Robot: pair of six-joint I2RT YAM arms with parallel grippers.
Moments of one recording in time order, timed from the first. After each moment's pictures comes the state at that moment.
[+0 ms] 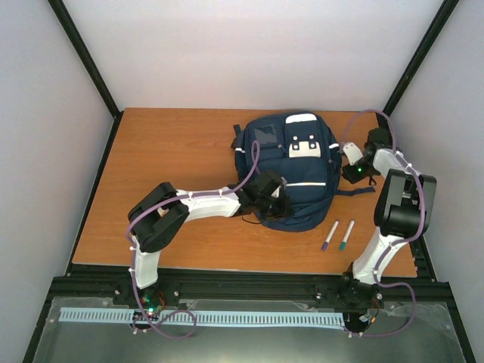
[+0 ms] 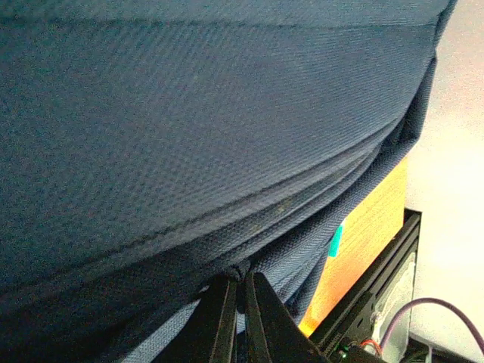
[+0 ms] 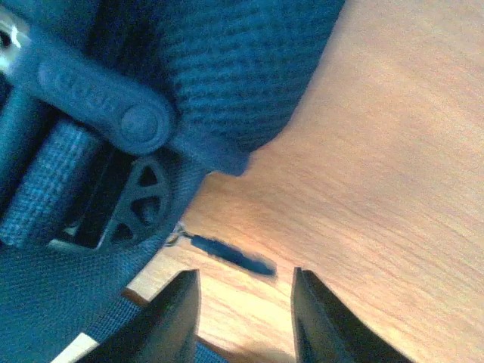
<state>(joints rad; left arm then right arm) -0.95 1.94 1.23 -0.08 0.34 -1.05 -0.21 1.88 1.27 -0.64 -0.21 -0.74</state>
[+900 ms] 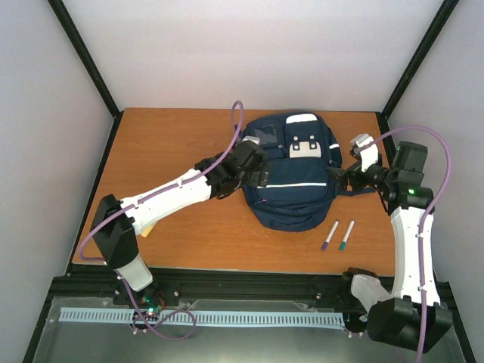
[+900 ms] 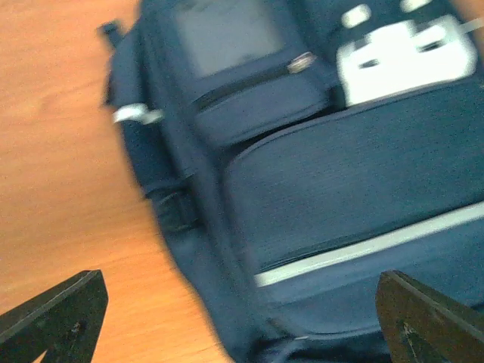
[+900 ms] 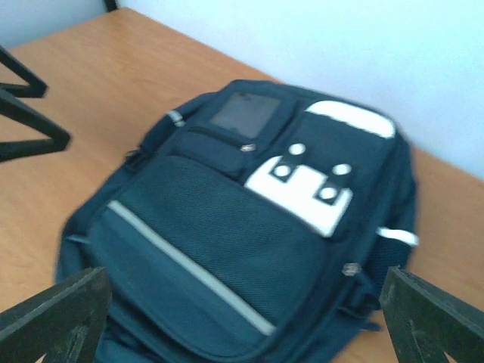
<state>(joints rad) -0.90 1.65 1.48 -0.59 -0.34 -0.50 -0.24 0.99 1.06 -0.69 -0.74 -0.56</state>
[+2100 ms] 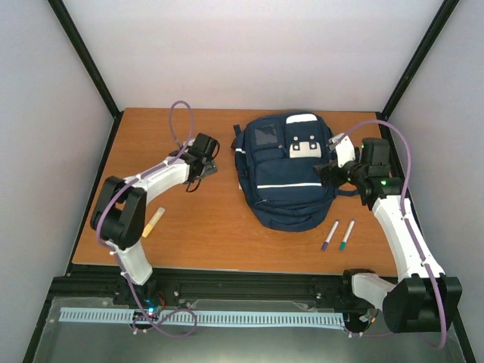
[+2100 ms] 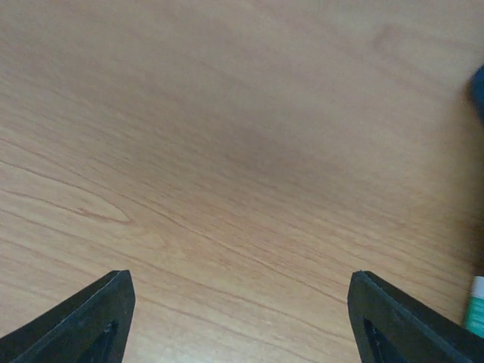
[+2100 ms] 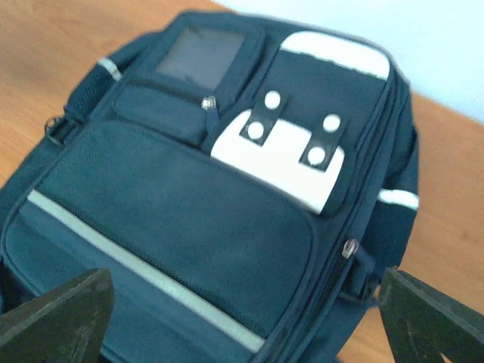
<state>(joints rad) -0.48 1.72 1.22 -0.54 -0.42 -0.81 0.03 1.12 0.99 -0.51 -0.36 -0.38</state>
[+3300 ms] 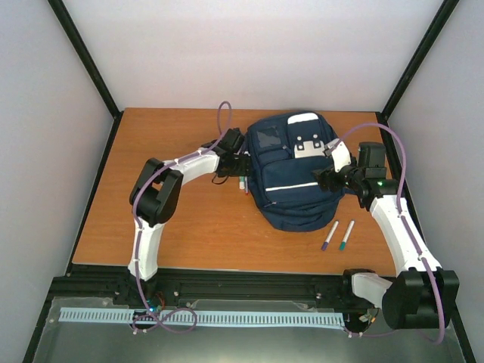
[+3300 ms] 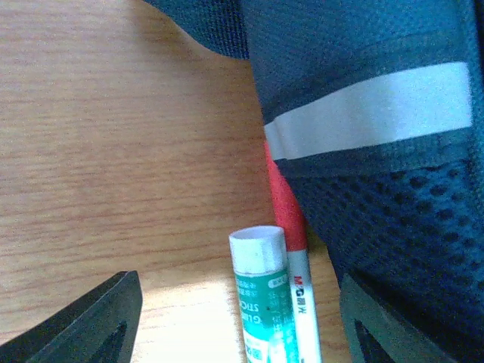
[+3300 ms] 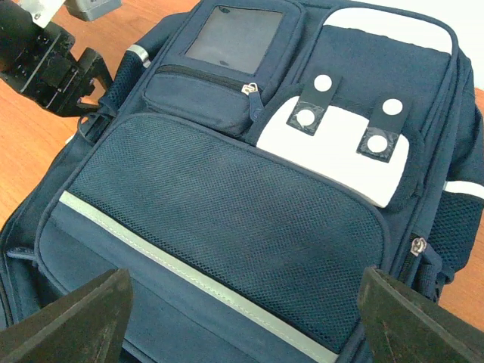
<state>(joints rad) -0.55 2.13 1.55 -0.49 0.02 -0.52 0.02 1.14 0.91 -0.48 -0.43 -0.43</state>
